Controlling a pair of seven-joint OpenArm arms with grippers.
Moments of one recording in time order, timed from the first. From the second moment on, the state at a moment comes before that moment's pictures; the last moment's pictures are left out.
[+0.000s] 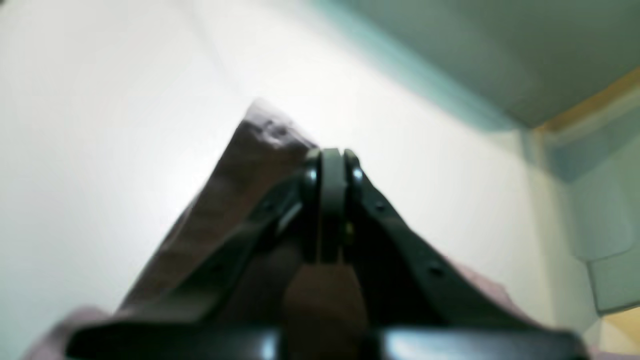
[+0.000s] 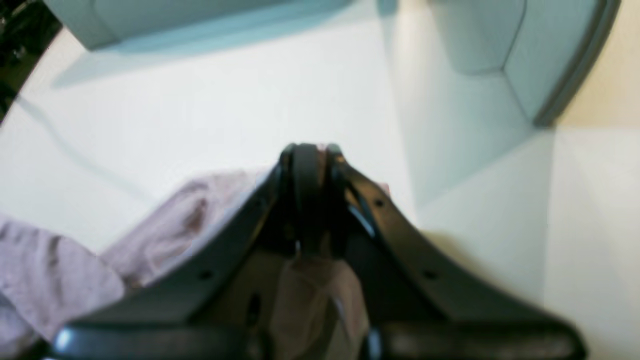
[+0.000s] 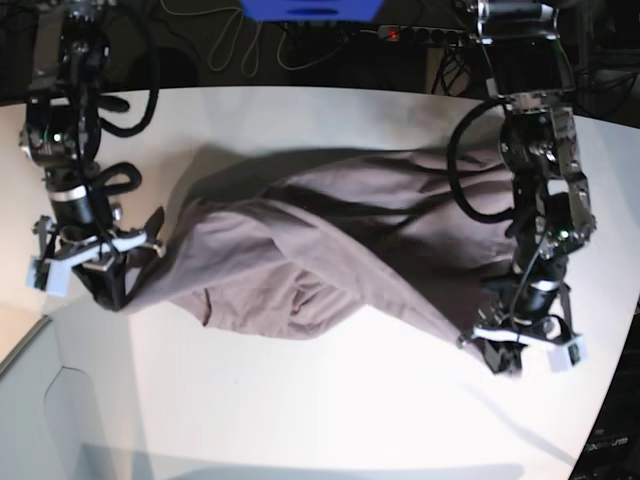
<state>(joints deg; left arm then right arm) -6.3 -5.2 -11.0 95.7 -28.8 0.8 30.0 -13.2 11.2 9.6 110.3 24.2 -0.1 -23.4</state>
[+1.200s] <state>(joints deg) -14.9 -6.1 -6.7 73.0 -35.7 0.7 29.5 -10.7 5.5 10.7 112.1 24.2 -0.1 -15.0</state>
